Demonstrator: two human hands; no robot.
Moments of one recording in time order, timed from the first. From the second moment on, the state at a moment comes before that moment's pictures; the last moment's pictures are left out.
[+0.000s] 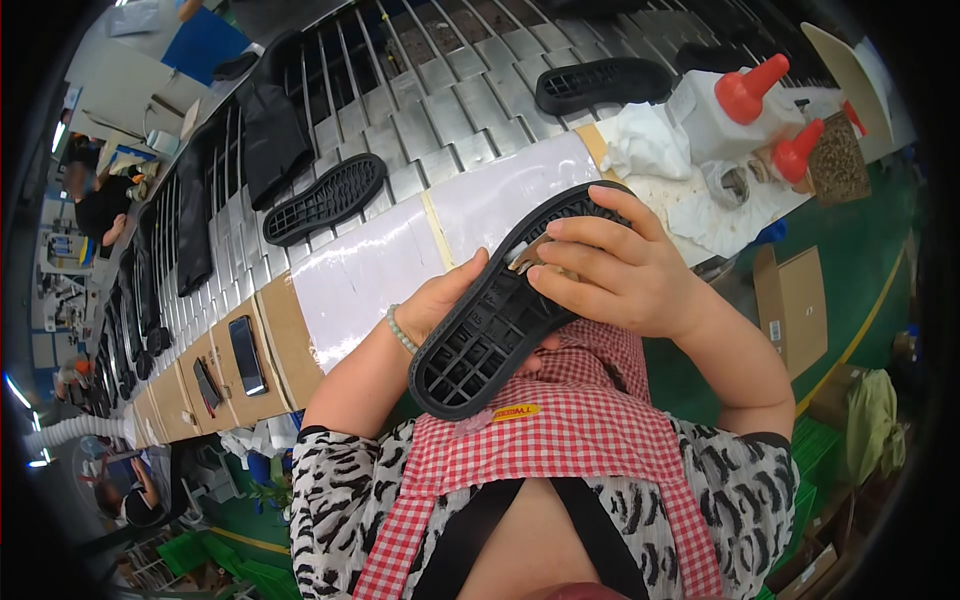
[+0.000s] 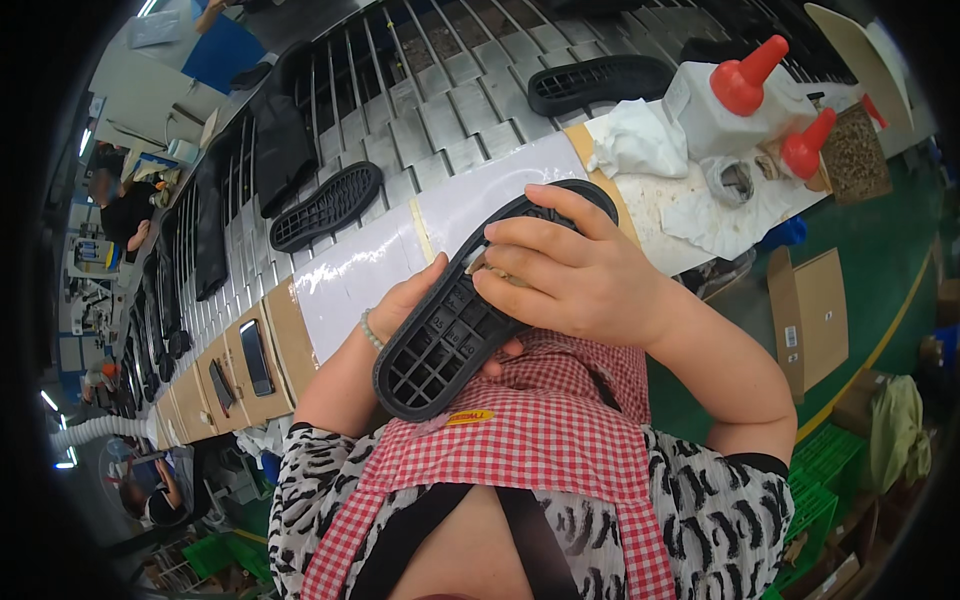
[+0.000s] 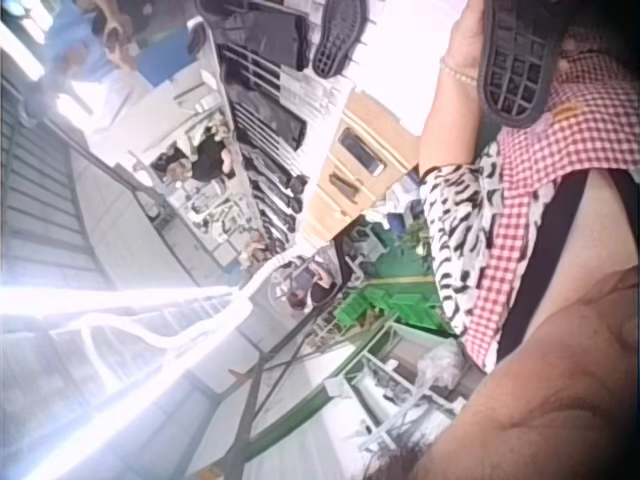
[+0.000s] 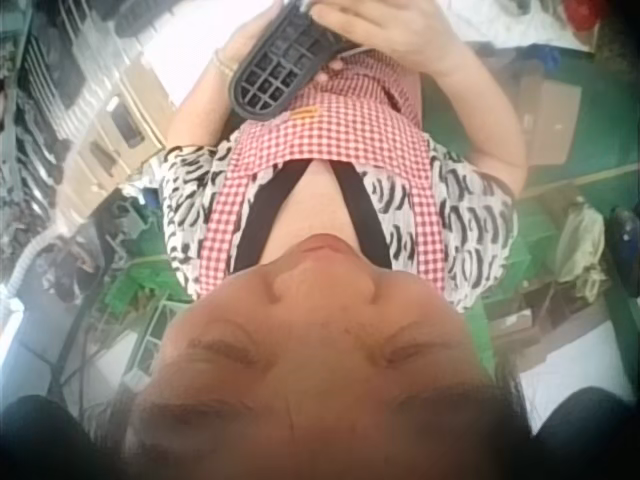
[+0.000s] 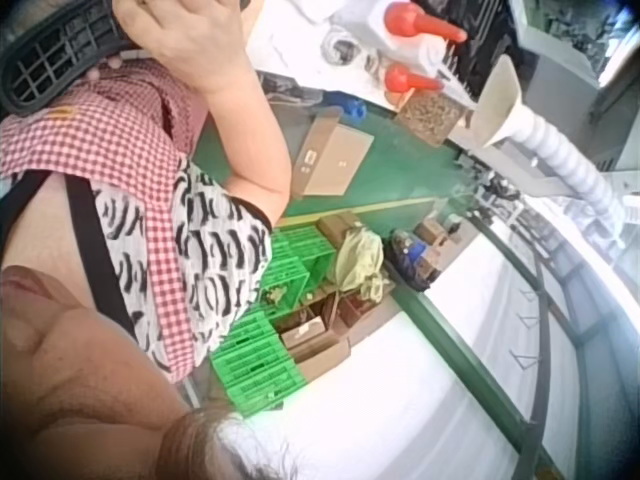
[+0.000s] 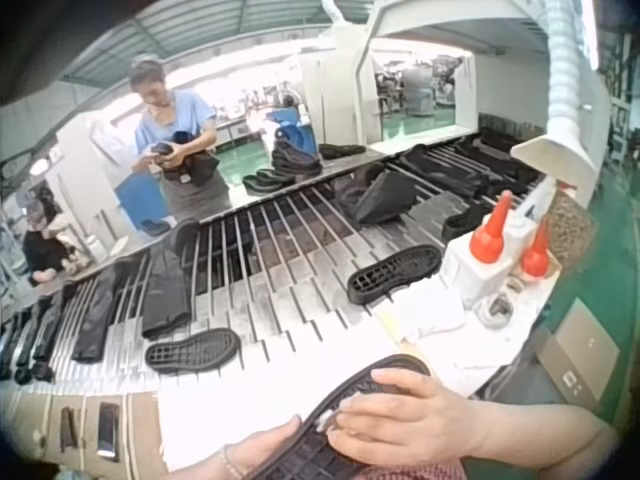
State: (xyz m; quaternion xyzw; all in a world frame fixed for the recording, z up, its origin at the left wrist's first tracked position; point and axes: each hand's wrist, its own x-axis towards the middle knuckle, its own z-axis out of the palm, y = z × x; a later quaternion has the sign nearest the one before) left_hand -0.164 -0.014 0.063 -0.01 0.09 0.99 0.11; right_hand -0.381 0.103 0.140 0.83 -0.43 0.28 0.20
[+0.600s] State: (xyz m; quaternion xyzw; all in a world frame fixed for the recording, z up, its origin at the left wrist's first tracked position) left_hand -0.160 -0.018 0.064 -0.05 0.15 0.98 0.09; right_hand -0.405 0.096 0.138 0.81 -0.48 0.23 0.26
